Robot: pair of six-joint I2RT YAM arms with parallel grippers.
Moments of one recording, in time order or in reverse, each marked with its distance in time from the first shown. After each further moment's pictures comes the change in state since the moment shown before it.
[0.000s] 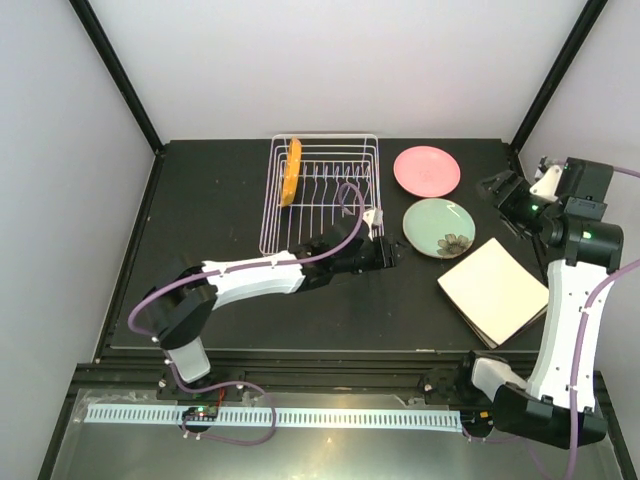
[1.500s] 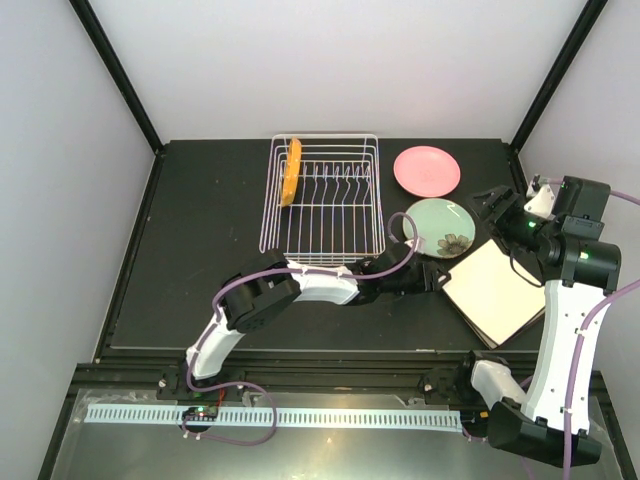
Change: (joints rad) left arm -0.121 0.473 0.254 0.203 0.021 -0.090; right arm -0.006 -0.097 -0.058 -0.053 -0.137 0.111
